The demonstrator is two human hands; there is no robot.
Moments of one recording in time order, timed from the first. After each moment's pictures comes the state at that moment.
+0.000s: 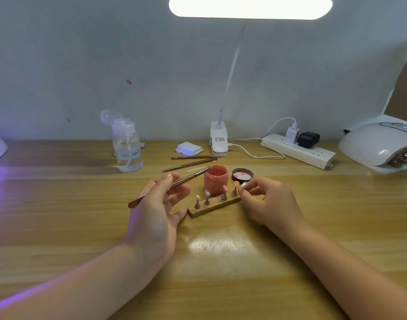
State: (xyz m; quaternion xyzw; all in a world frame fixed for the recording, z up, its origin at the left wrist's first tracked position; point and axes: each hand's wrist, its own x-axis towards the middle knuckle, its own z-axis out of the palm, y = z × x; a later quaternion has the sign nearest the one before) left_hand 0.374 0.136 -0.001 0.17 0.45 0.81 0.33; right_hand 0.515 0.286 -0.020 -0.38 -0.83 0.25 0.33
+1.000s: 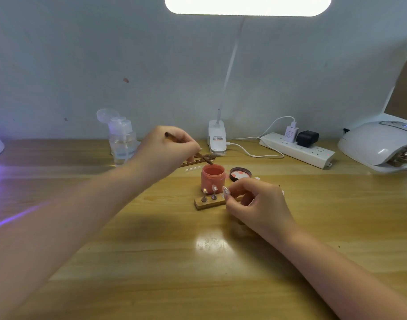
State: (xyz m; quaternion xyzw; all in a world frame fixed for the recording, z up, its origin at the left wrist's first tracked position) left_hand 0.331 0.179 0.063 0.49 0.73 0.47 0.08; right_hand 0.510 0.265 -0.019 -0.26 -0.84 0.27 0.39
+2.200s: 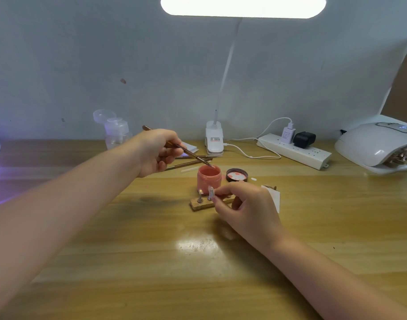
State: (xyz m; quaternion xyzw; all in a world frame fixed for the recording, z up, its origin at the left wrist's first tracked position) left_hand 0.298 0.205 0.067 0.27 0.72 0.52 0.37; right_hand 0.504 0.257 -0.021 -0.21 -0.87 0.19 0.41
